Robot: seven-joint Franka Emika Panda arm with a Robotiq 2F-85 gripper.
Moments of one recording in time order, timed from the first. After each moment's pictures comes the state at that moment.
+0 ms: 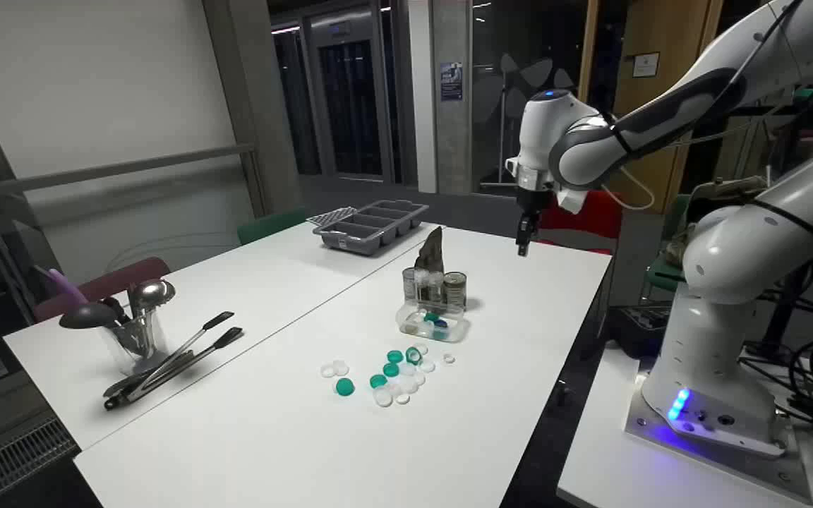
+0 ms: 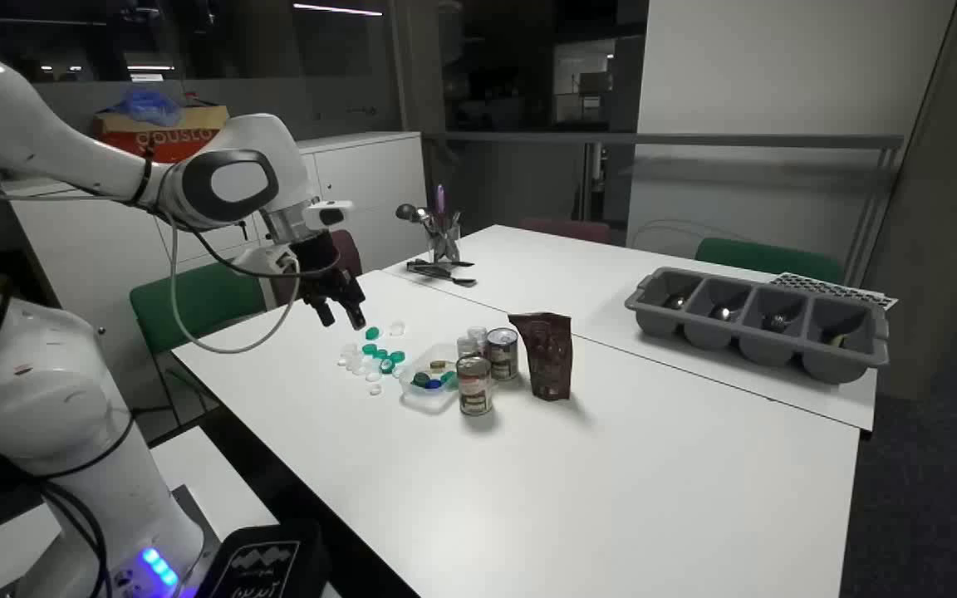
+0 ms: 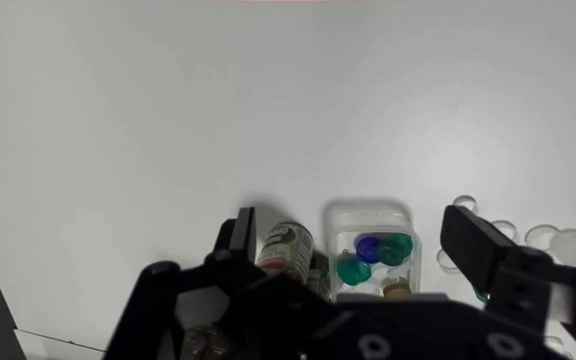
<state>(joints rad) -0.08 -0.70 0.03 -2.80 -0.23 2.25 -0.02</state>
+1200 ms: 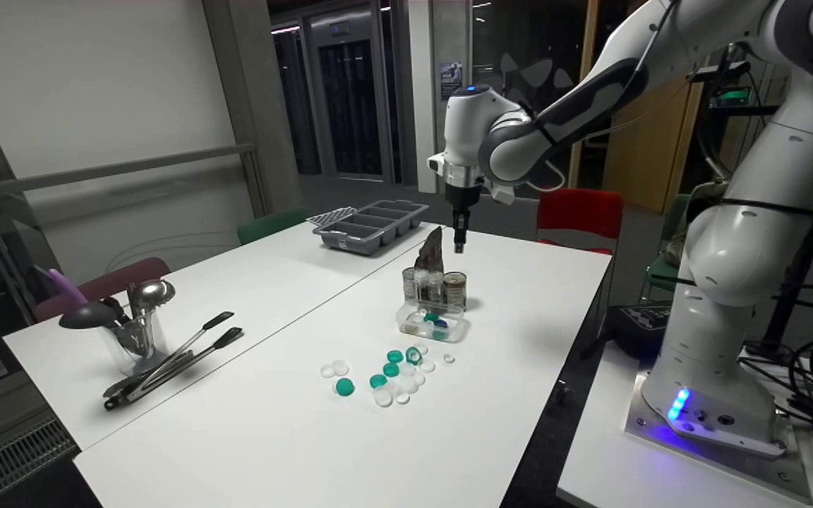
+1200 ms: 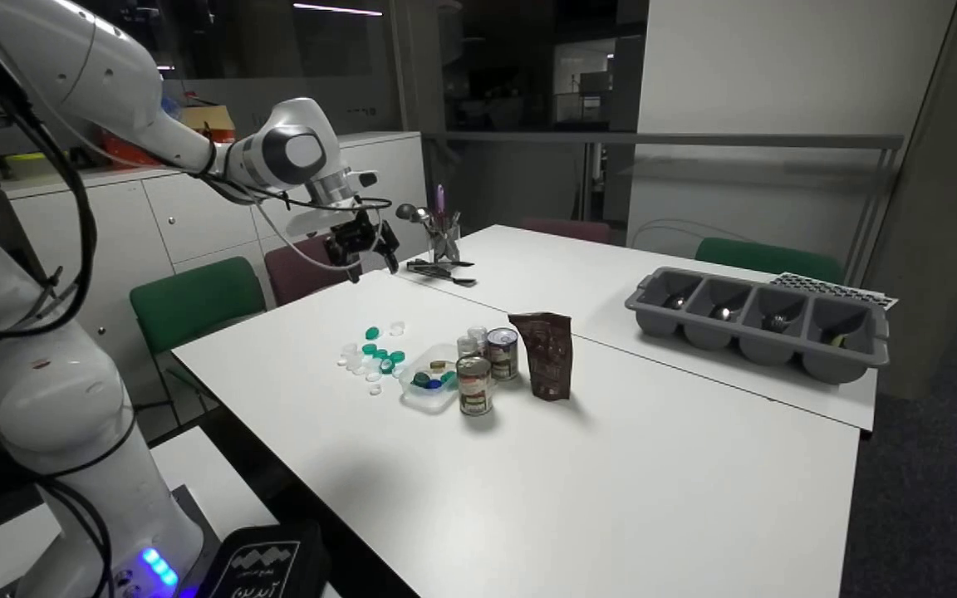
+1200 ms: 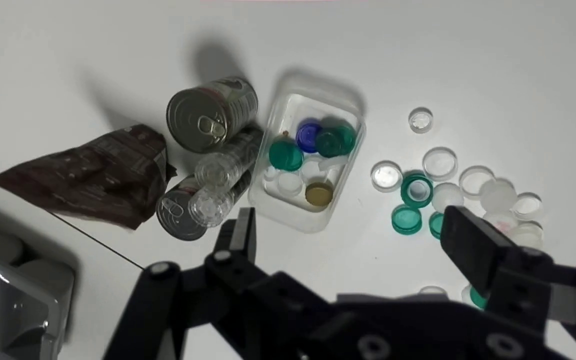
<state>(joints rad) 0.05 -0.27 0.10 -2.41 -0.27 2.31 -0.18</state>
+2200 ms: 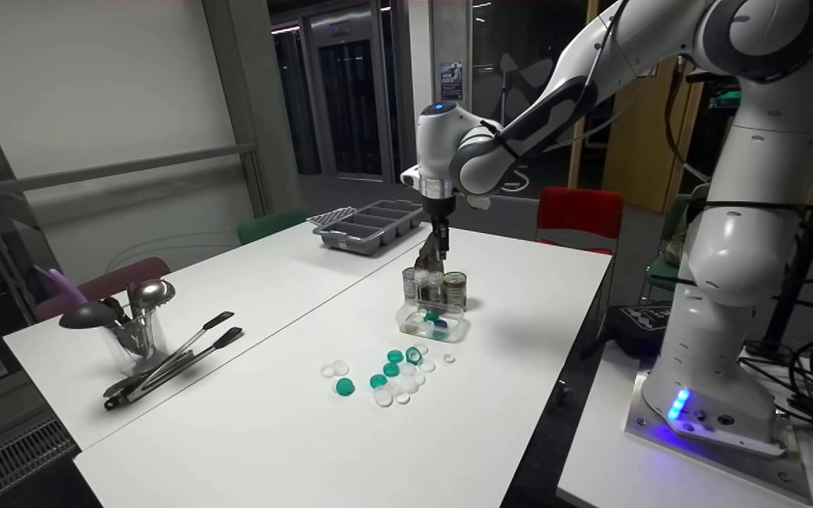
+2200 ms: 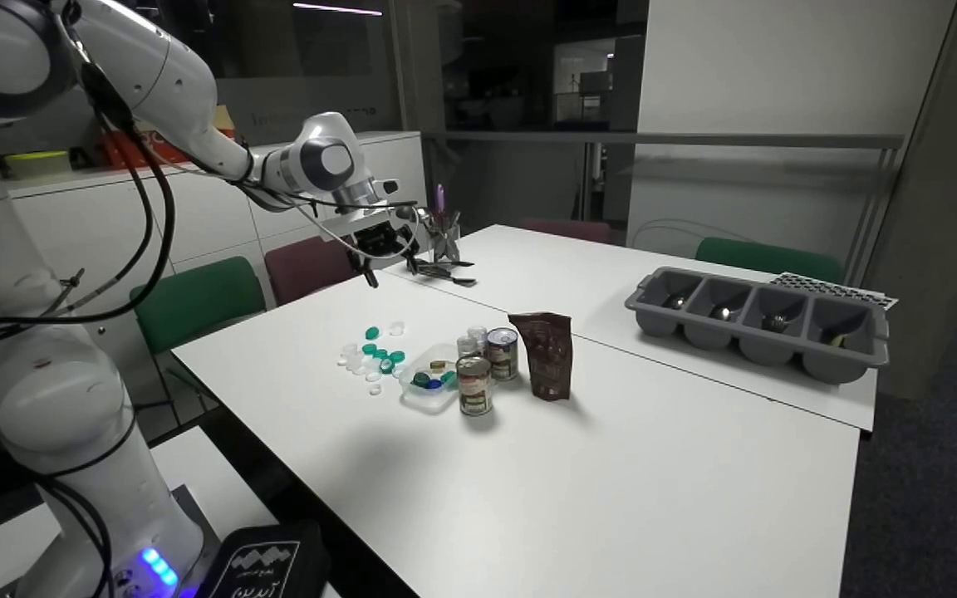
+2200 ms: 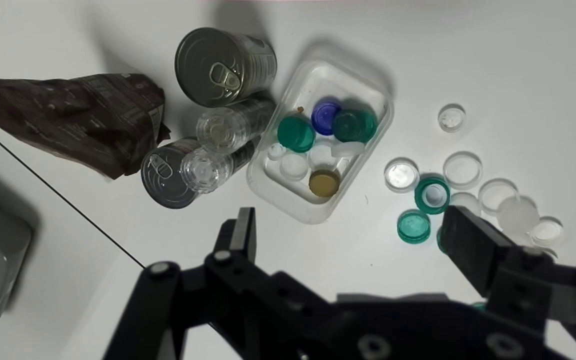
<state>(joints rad) 0.06 -0.08 0.10 -2.27 -0.34 2.32 -0.31</state>
